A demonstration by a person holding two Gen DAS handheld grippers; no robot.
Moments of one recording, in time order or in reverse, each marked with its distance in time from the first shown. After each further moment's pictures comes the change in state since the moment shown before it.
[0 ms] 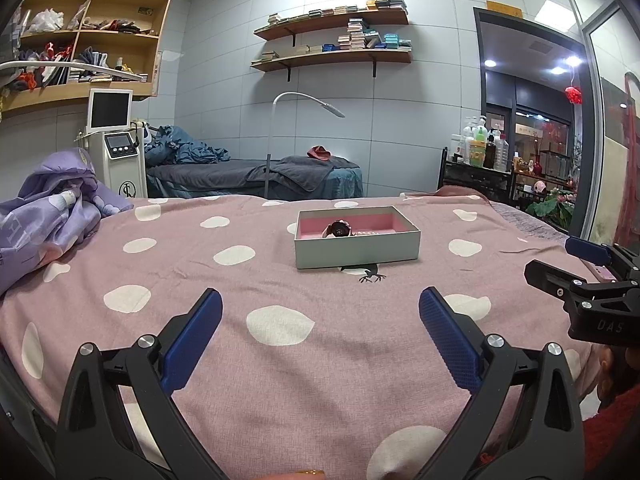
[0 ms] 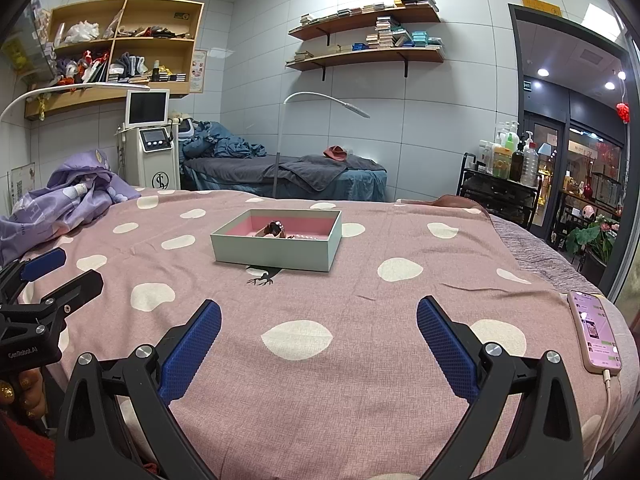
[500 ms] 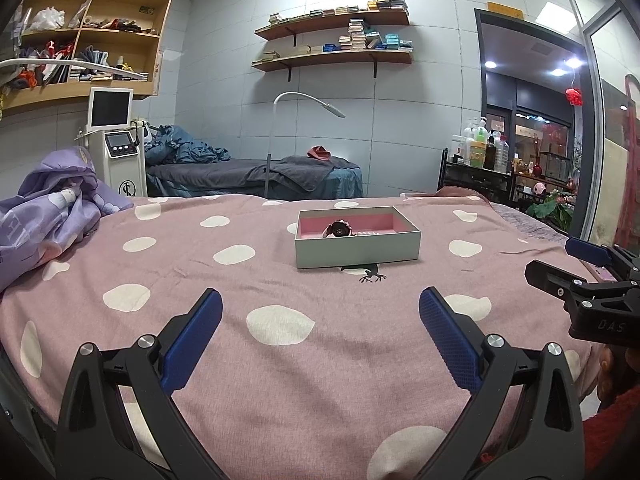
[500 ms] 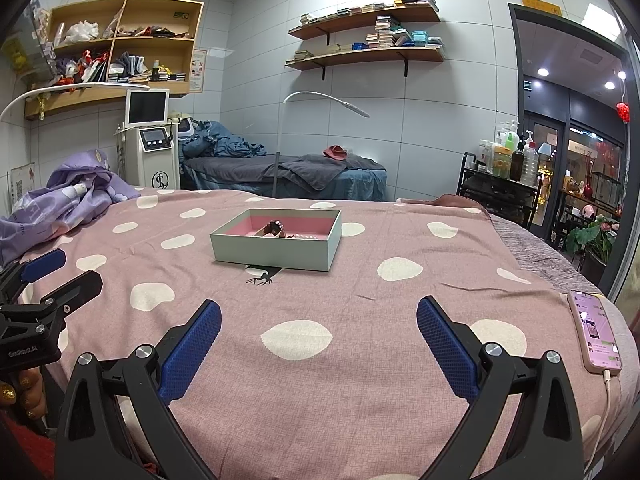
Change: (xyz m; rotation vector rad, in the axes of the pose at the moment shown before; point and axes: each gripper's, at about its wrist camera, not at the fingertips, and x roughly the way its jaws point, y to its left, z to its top) left arm 0.002 0.003 -0.001 -0.004 -0.001 -0.003; right arm 0.000 0.000 0.000 0.000 0.001 -0.001
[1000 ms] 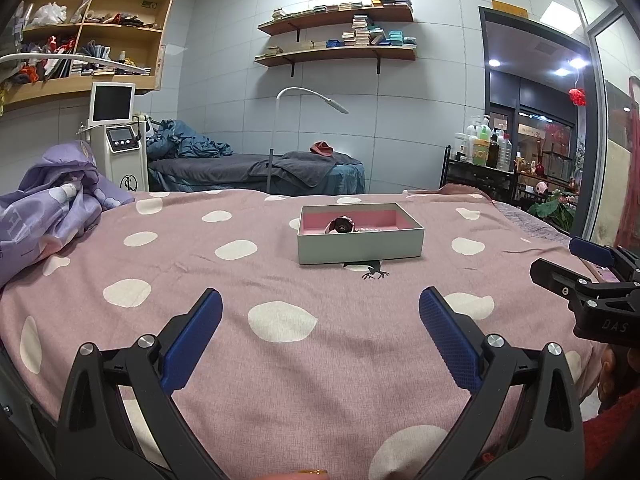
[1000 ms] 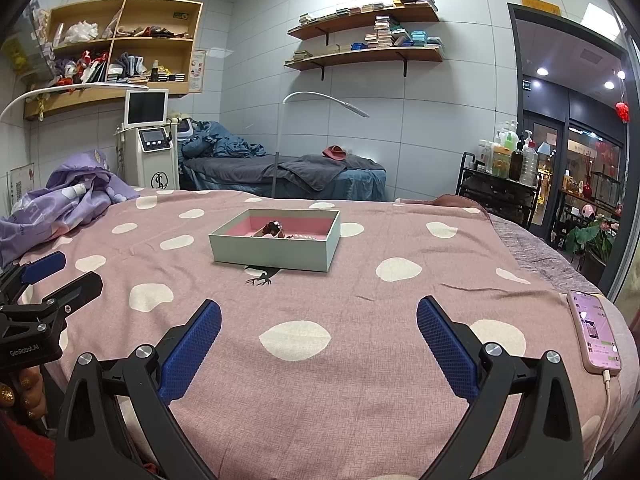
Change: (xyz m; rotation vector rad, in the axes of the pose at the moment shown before) left arm 0.002 0.002 0.001 -0.014 0.016 0.006; right arm 0.000 0.000 0.000 -0.001 -0.001 0.000
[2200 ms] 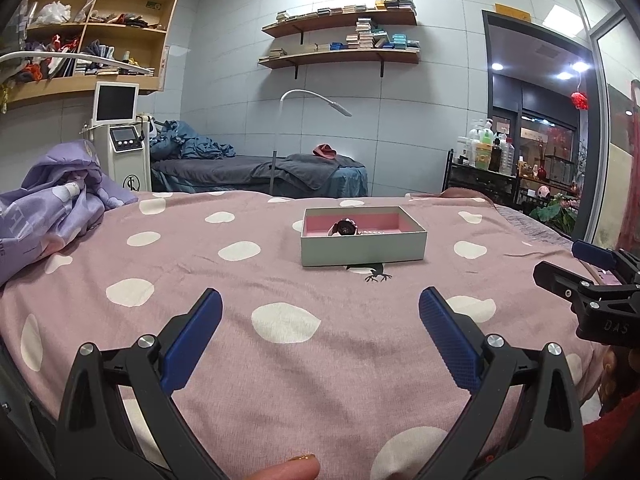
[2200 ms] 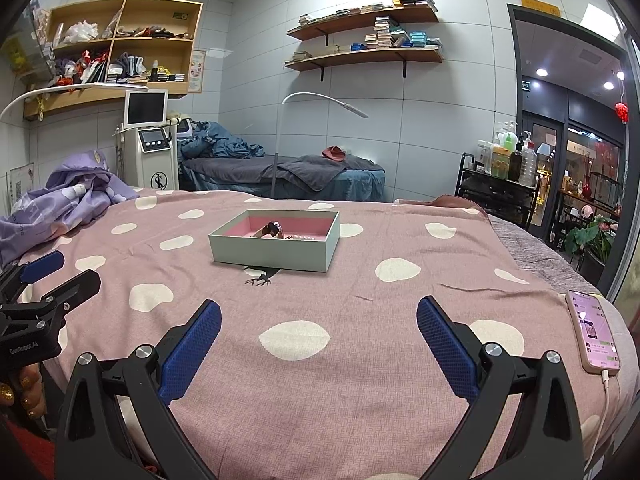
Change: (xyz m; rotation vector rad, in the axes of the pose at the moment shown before) left arm -0.003 0.000 0.000 -0.011 -0.009 0.011; right arm 0.000 -0.001 0.000 -0.001 -0.001 0.000
